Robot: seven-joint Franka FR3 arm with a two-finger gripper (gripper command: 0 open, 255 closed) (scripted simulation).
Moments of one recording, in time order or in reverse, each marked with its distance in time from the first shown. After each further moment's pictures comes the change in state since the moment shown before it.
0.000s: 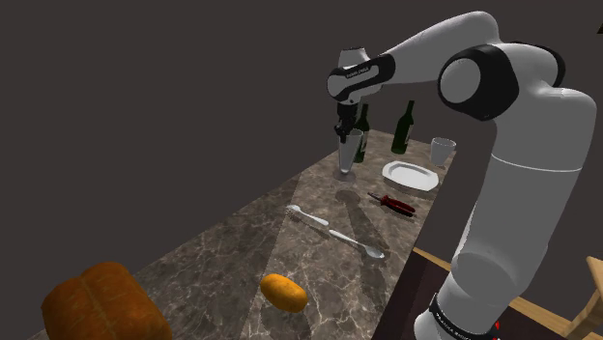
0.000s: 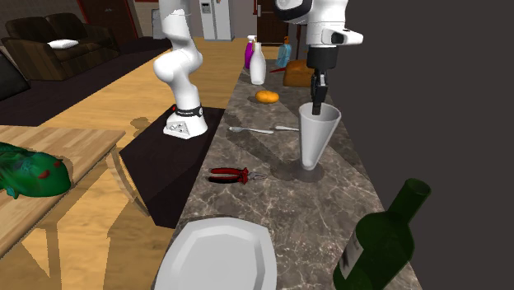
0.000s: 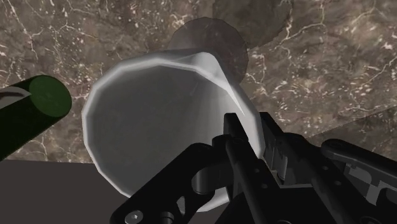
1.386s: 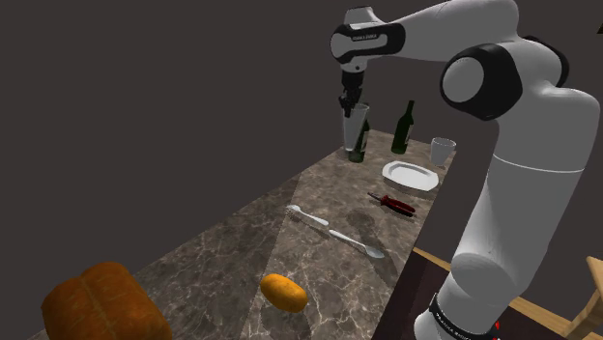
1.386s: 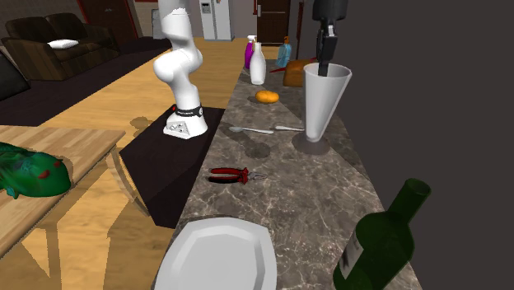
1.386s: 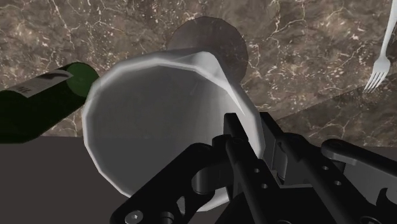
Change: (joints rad) arm -0.002 -0.013 -0.002 0.263 0.008 -0.273 -0.035
